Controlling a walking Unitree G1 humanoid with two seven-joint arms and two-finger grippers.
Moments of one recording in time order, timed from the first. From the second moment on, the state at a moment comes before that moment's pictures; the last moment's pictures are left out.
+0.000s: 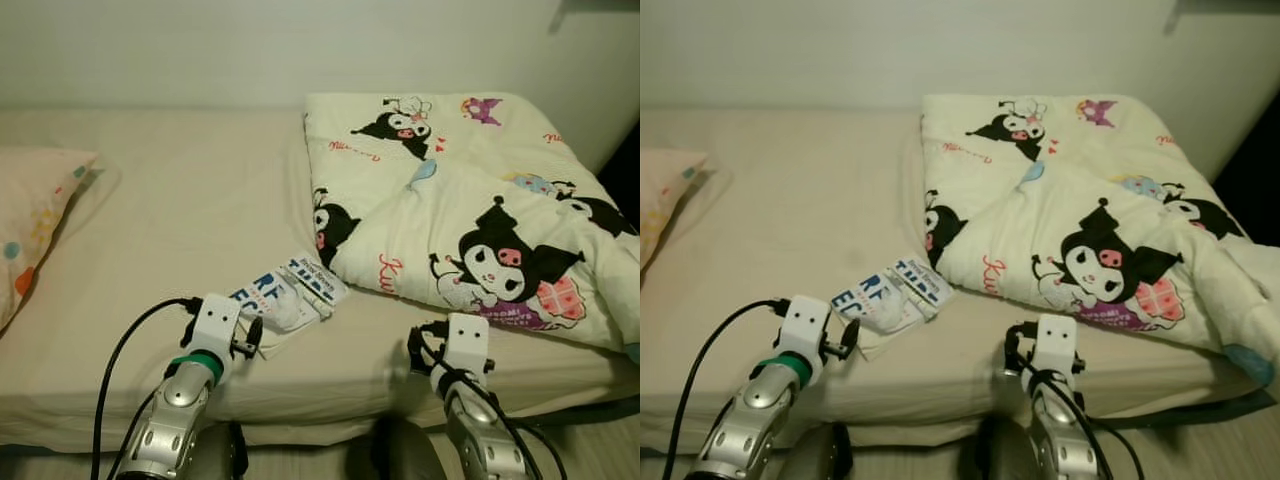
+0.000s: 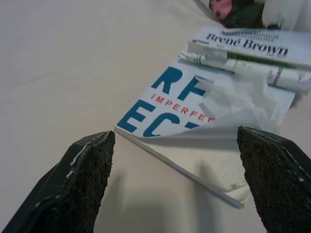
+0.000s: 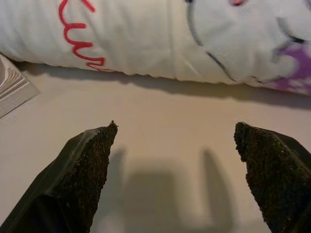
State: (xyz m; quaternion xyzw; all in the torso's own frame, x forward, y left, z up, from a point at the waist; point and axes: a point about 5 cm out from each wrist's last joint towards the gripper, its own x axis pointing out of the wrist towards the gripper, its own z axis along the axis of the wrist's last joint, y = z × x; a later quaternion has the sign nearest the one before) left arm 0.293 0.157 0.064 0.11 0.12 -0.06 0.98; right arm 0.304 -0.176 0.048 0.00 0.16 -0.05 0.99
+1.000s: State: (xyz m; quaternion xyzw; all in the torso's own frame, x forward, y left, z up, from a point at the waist) left arm 0.361 0.144 0.101 0.08 0.09 -0.11 0.99; right arm 0.288 -0.198 0.061 -0.04 0.10 -0.05 0.99
